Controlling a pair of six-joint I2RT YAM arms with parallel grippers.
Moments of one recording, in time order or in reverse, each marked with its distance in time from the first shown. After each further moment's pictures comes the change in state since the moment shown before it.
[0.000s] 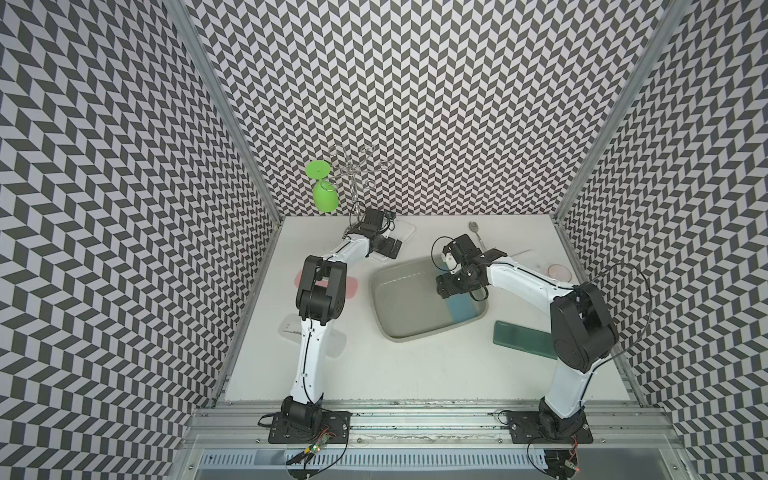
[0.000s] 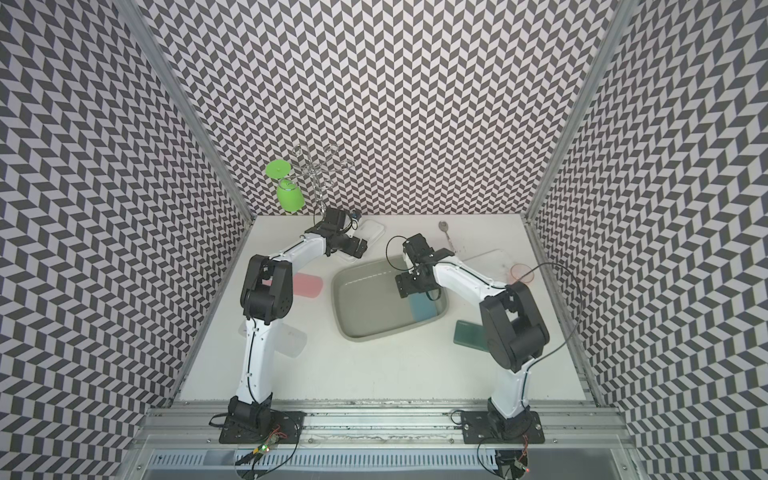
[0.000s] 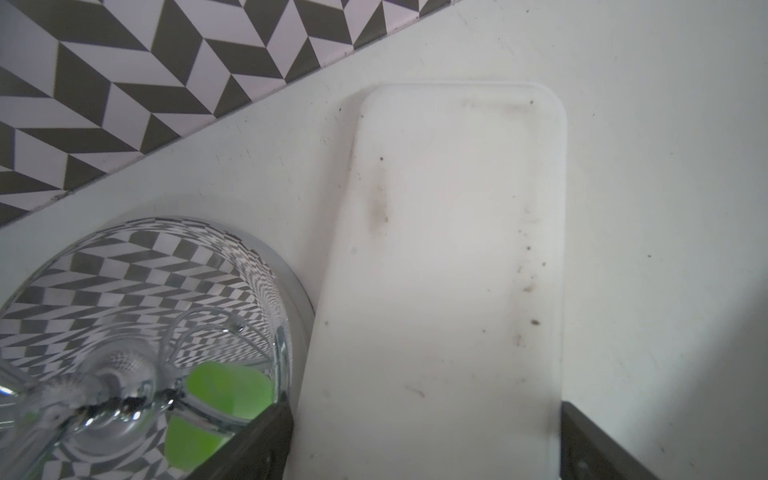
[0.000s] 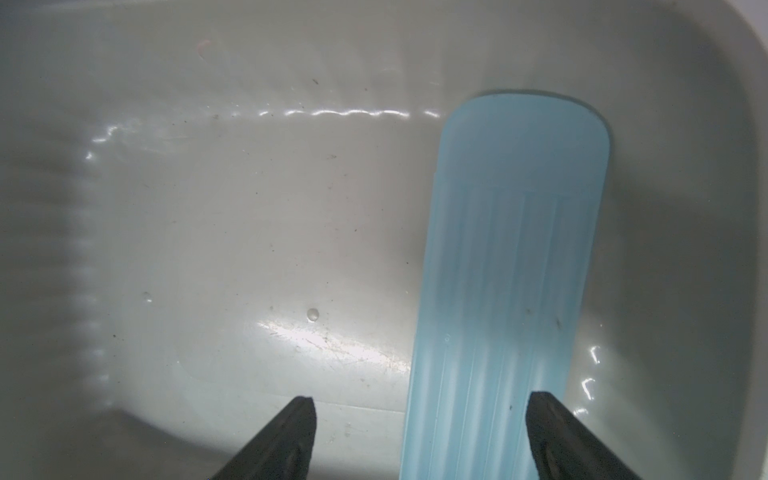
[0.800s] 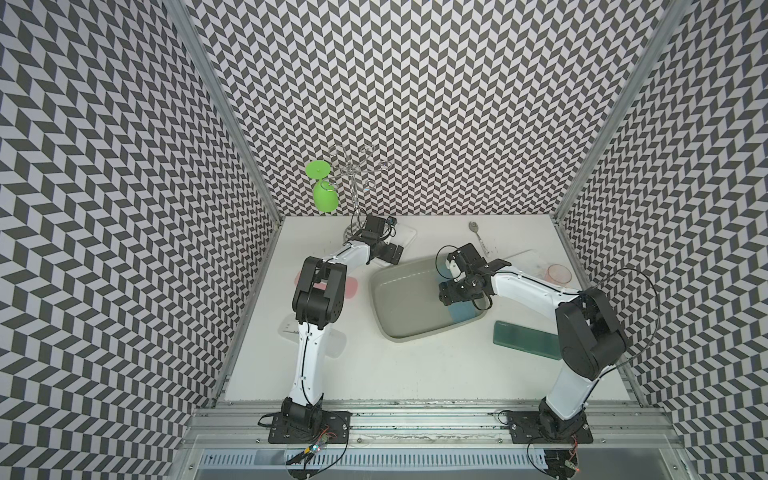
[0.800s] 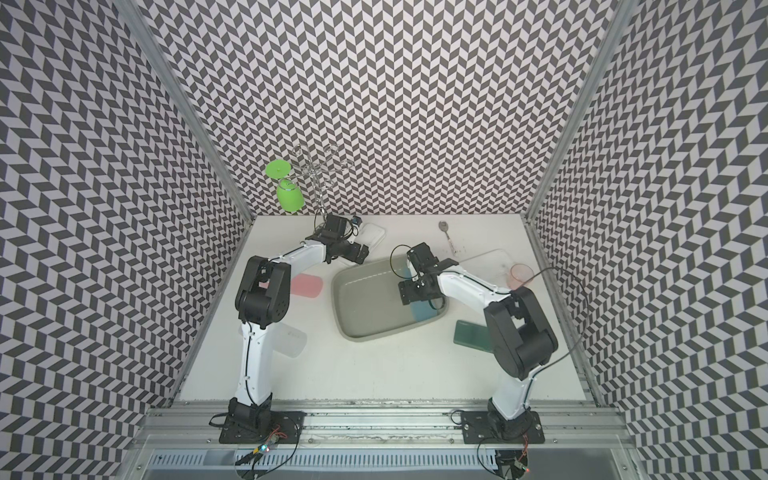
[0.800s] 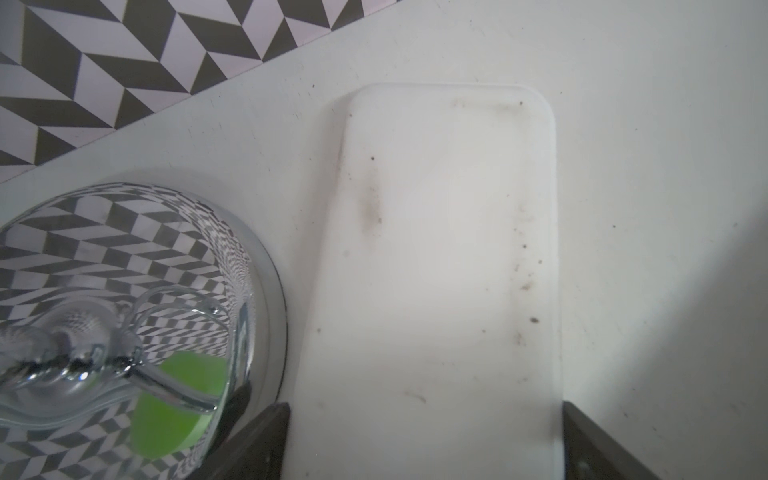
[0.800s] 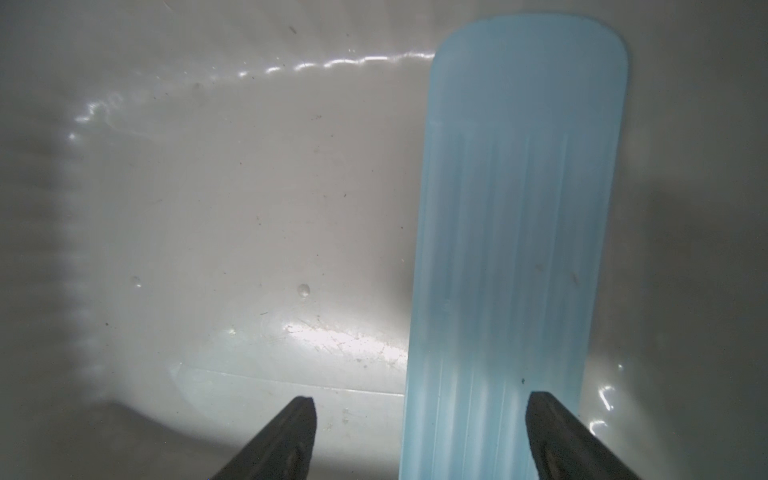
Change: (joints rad) left arm -0.020 -0.074 -0.171 0.117 0.000 -0.023; right arm 0.000 -0.073 -0.147 0.102 -0.018 0.053
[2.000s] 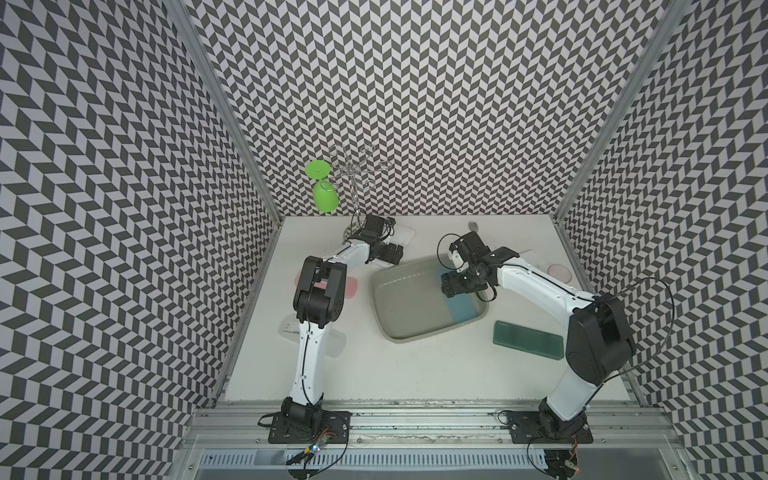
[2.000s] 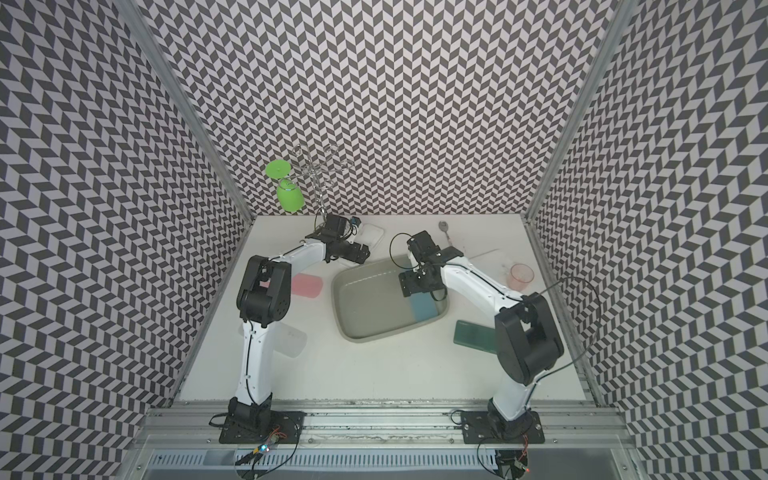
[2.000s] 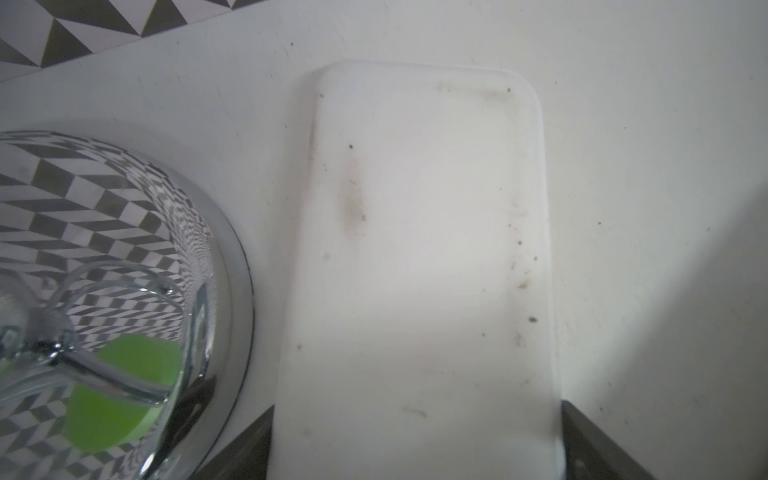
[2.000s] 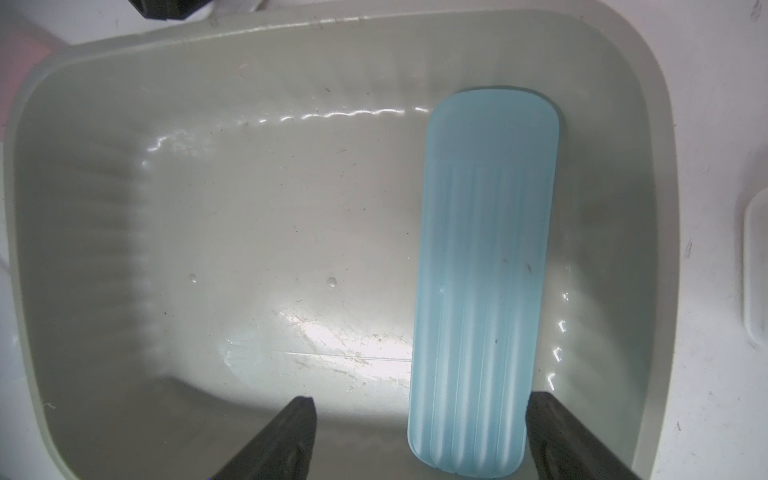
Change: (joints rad) left arm 0.009 0.024 0.039 -0.063 0.068 -0.071; right arm 0.000 -0.034 0.139 -0.181 0.022 -0.012
